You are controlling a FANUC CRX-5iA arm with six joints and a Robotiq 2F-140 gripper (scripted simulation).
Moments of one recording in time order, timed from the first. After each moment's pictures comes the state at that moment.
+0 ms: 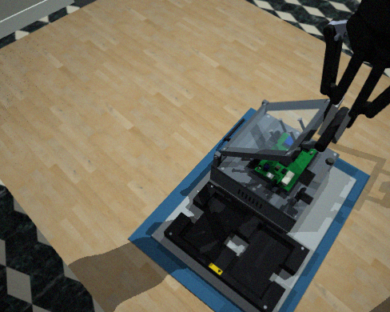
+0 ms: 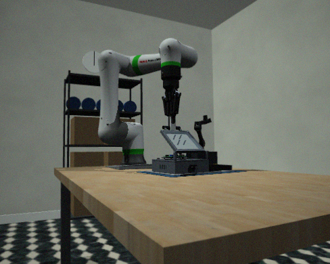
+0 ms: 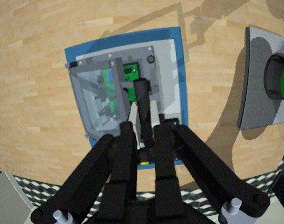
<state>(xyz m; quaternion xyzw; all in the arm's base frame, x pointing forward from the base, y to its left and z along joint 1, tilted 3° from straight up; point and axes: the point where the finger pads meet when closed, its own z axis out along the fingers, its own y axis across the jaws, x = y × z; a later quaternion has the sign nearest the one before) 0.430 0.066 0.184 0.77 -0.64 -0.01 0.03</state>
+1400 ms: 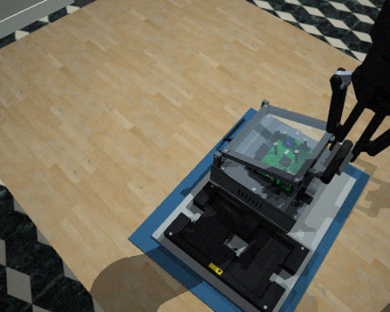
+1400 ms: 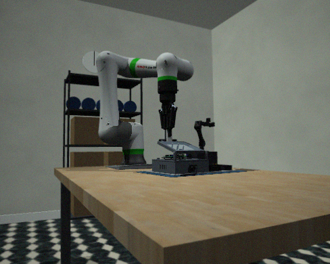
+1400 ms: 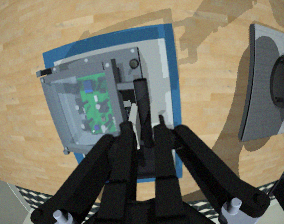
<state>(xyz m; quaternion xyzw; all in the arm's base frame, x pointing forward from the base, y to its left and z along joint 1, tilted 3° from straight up) 0.396 0.059 0.125 0.77 -0.64 -0.01 0.03</state>
